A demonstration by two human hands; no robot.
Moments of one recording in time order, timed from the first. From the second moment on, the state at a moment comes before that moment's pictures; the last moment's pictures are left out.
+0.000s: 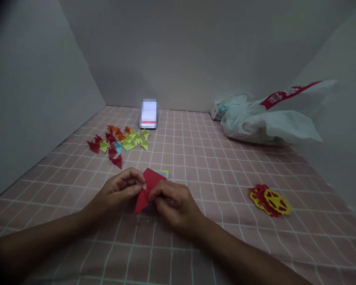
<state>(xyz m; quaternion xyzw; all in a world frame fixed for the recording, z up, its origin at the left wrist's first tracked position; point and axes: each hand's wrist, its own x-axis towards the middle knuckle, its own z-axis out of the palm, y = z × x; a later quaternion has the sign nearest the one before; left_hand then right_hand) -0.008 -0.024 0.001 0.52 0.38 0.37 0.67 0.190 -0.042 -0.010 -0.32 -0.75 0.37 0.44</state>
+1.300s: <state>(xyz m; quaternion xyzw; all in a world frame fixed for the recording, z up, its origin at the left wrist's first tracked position) -0.004 -0.024 0.010 0.59 0.46 0.37 0.55 0.182 -0.040 -0.015 -0.37 -0.54 0.62 0.44</state>
